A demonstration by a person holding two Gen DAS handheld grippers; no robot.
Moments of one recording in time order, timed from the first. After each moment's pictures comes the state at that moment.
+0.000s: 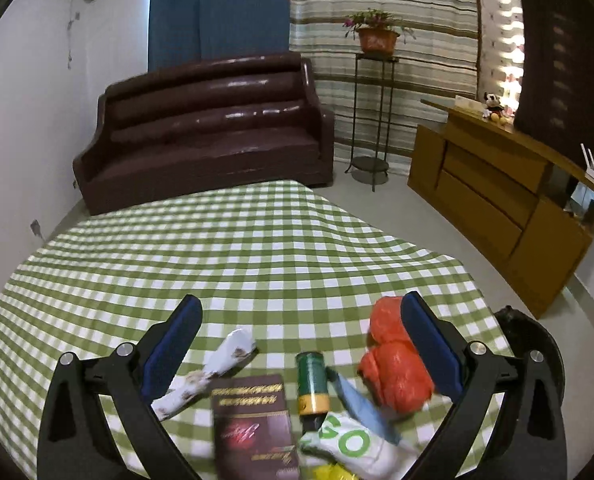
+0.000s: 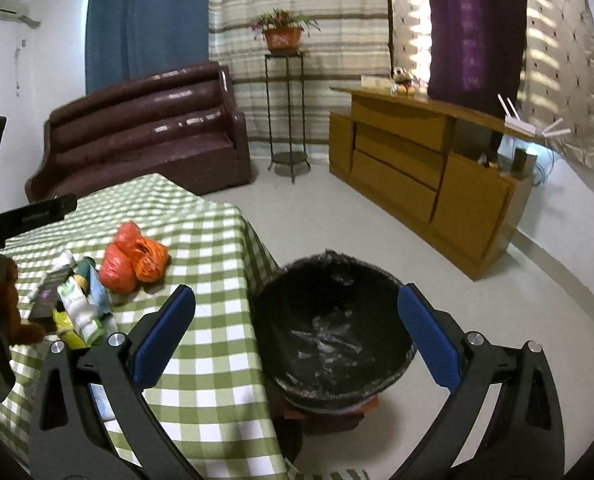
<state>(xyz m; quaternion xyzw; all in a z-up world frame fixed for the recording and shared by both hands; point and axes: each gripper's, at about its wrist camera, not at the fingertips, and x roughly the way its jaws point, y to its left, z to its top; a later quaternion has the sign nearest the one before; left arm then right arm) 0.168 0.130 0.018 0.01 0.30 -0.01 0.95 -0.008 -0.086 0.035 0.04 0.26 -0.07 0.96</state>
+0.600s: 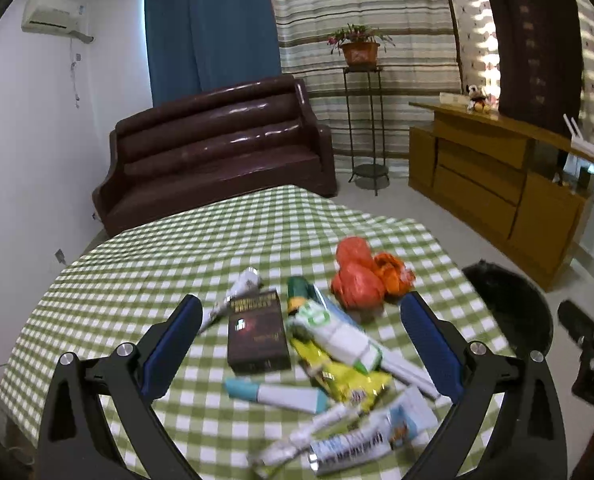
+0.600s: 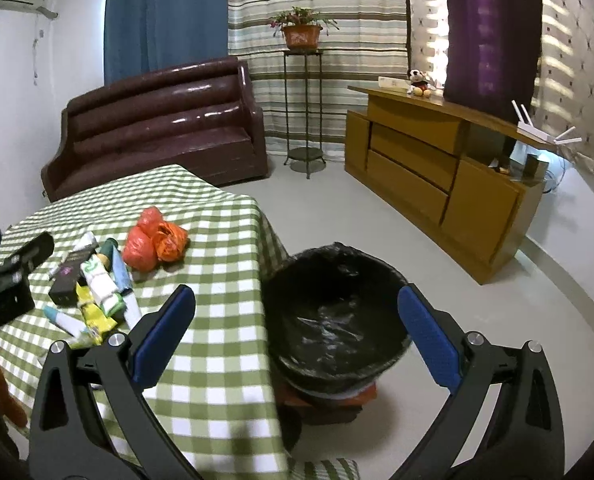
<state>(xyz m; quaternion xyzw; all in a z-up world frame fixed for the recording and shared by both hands) 0.051 0.083 0.018 0.07 0.27 0.01 0.96 -0.030 -0.088 0.043 0.02 0.28 -0.05 0.96</state>
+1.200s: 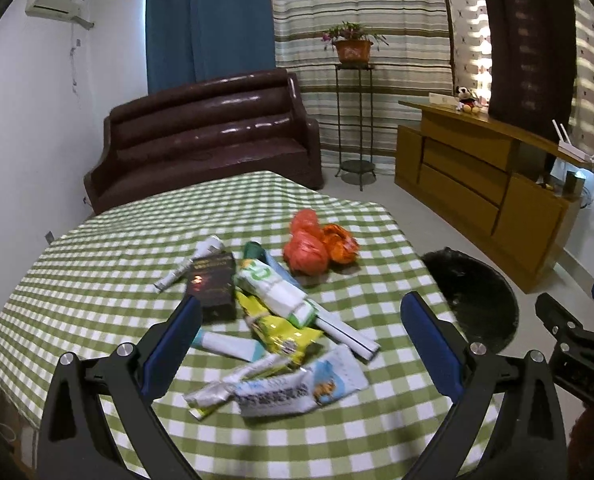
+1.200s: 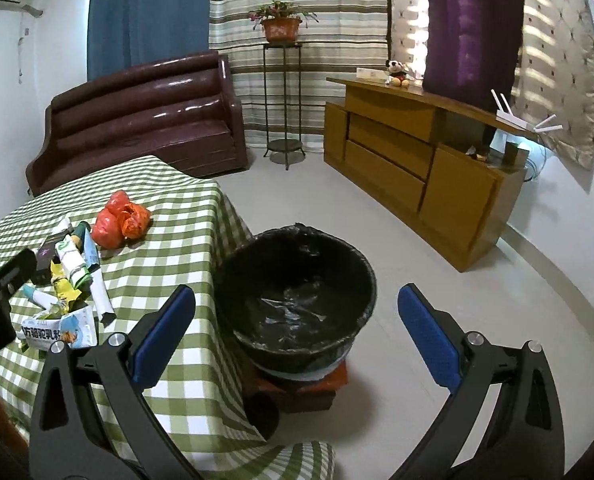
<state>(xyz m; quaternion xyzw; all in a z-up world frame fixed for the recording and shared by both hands) 0.013 0.043 0.003 0.03 0.28 -0.01 0.96 -0.054 -0.127 0.030 0.02 0.29 -0.08 0.95</state>
